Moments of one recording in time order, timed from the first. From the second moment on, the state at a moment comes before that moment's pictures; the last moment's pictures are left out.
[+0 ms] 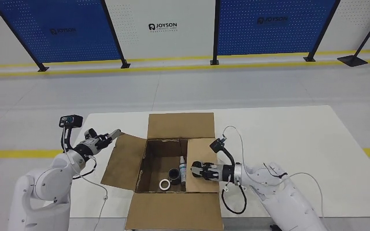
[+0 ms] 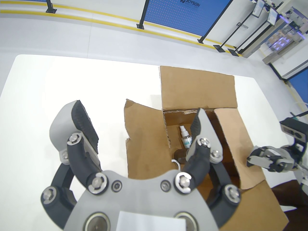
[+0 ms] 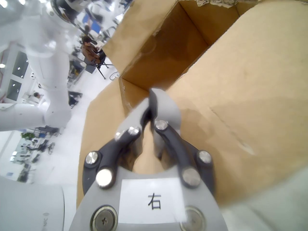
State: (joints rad) left arm 1.52 -1.09 -1.96 -1.97 0.64 -0.07 -0.87; right arm -1.04 -1.27 0.93 -1.39 -0.17 -0.46 0.84
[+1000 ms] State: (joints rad) left arm 1.62 -1.06 -2.06 -1.69 1.01 -0.35 -0.66; right arm -1.16 -1.23 1.16 -1.49 -0.11 -0.45 0.61
